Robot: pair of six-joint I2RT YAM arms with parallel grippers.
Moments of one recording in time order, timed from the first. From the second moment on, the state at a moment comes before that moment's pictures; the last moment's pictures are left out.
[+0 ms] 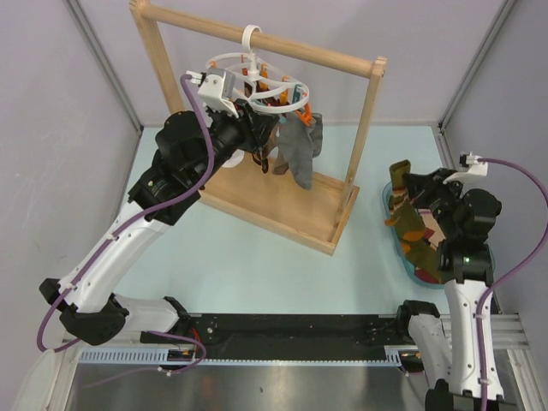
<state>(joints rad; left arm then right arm) -0.74 1.28 1.65 -0.30 -0.14 -0.28 -0.15 0.69 0.82 -0.20 -0.33 0.39</state>
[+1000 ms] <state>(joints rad) -0.74 1.24 1.60 -0.24 -0.12 -0.28 0.76 1.01 0.88 0.31 -0.18 0.31</state>
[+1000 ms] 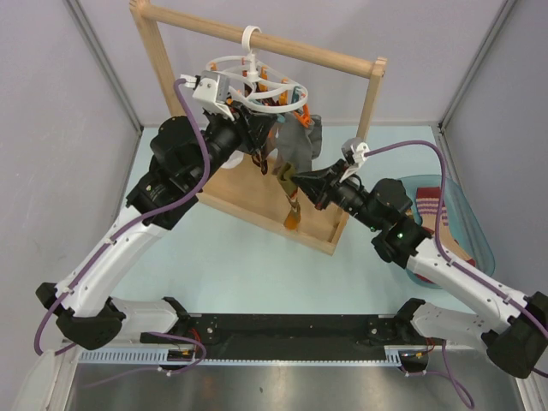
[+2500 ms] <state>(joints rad) -0.74 1.22 1.57 -0.20 -0.10 -0.28 0.71 1.23 1.10 0.57 -0.28 0.31</state>
